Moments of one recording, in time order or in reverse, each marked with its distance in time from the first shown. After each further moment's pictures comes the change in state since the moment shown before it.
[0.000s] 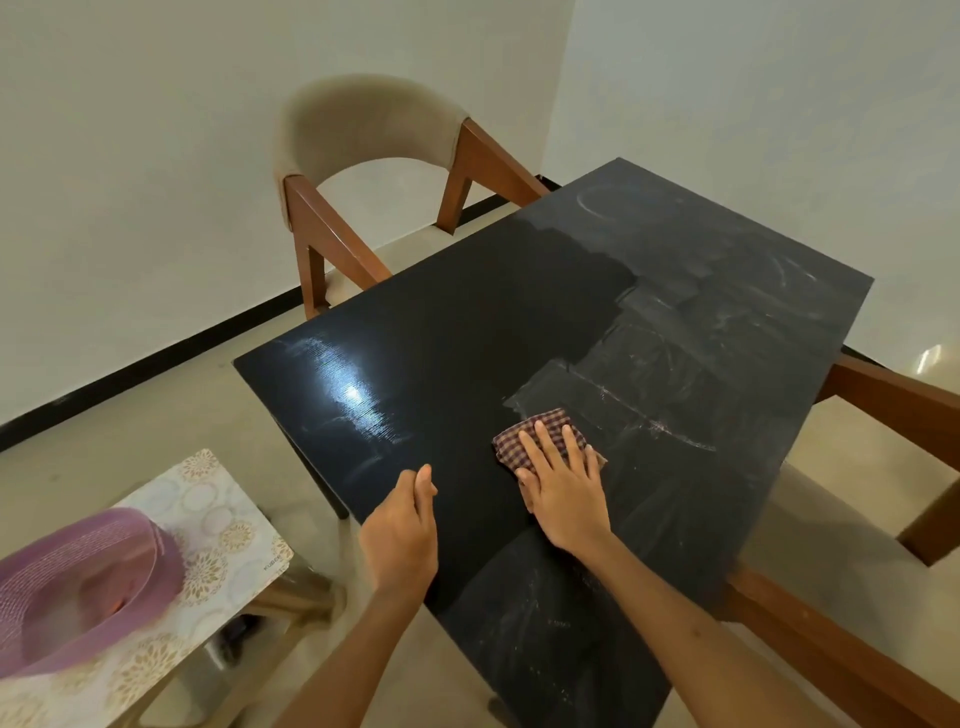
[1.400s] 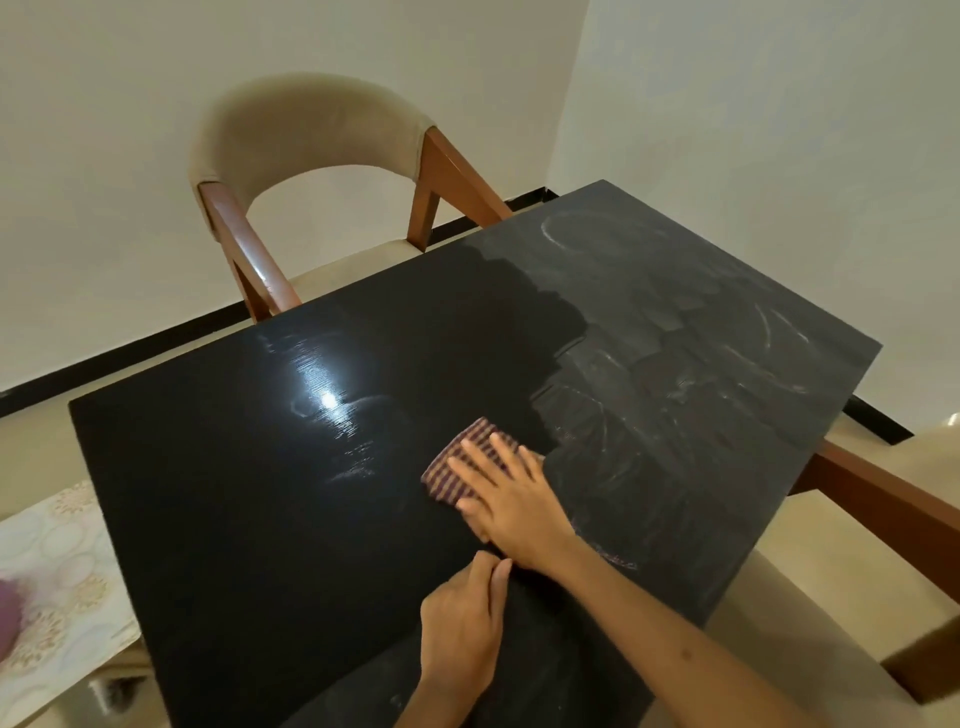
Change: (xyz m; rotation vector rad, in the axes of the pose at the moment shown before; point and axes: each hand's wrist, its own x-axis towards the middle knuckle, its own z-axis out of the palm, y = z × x) left_hand -0.026 0.136 0.189 0.130 -0.135 0.241; right_hand 0.118 0.138 -0.020 -0.014 0.013 -0.459
